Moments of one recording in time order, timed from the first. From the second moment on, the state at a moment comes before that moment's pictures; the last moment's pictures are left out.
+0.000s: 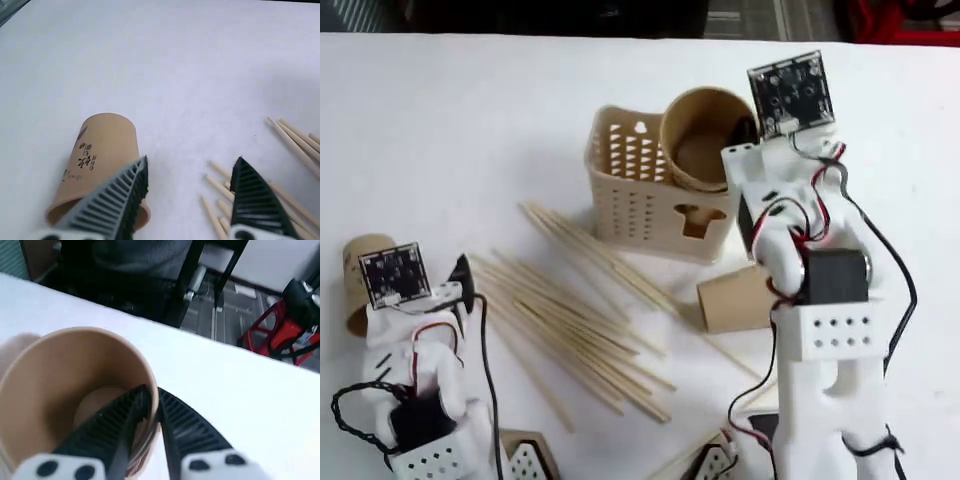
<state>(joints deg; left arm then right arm) -28.4 -104.0 89.7 54.7 -8.0 -7.6 -39.0 20.1 52.9 15.3</state>
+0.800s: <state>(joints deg) -28.4 -104.1 90.7 54.5 -8.0 -5.2 -35.5 -2.0 83.3 9.3</state>
